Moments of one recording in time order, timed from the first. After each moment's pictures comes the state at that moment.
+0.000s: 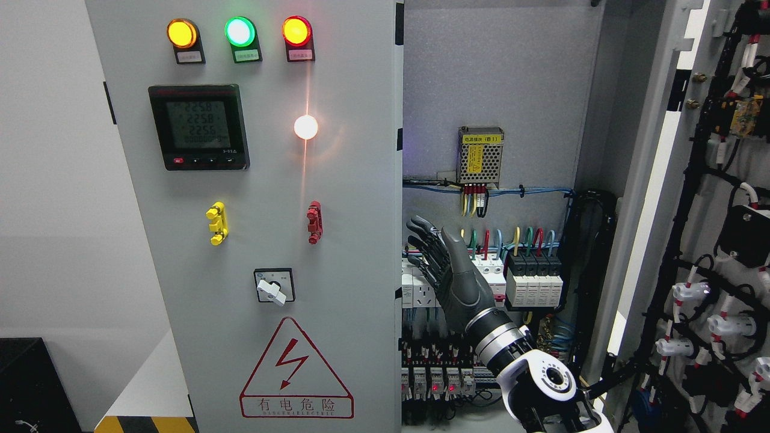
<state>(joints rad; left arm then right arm) 0.07 -0.09 -0.14 -0.09 0.11 -0.02 0.15 -0.71 0.05 0.19 -1.38 -0.41 0.17 0.27</state>
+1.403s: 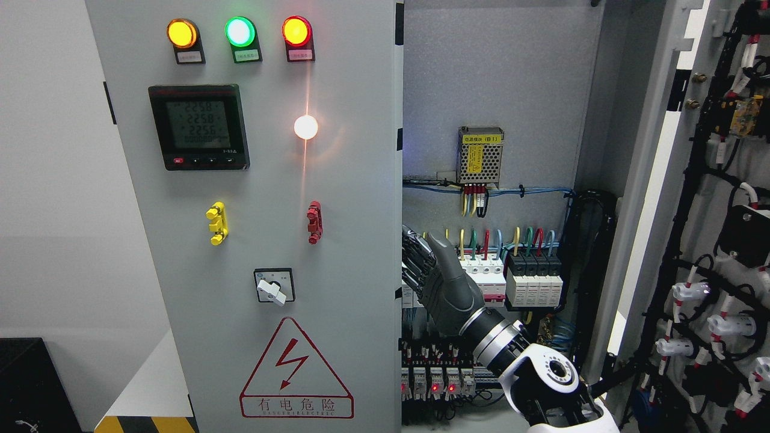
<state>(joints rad) 0.07 -0.09 -0.14 -0.09 0.11 -0.02 0.15 -0.73 0.04 0.19 -1.35 -0.44 0.17 0.44</state>
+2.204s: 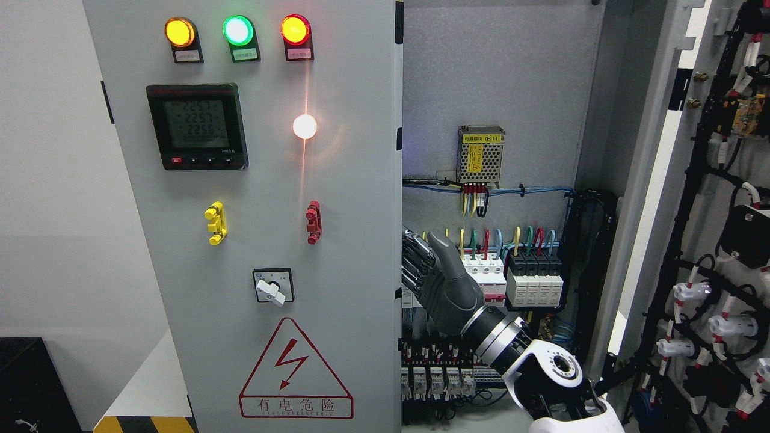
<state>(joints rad) 0.07 -0.09 -0.14 -0.09 0.11 -0.02 0.15 -0.75 0.03 0.18 -1.33 -0.45 0.17 0.55</state>
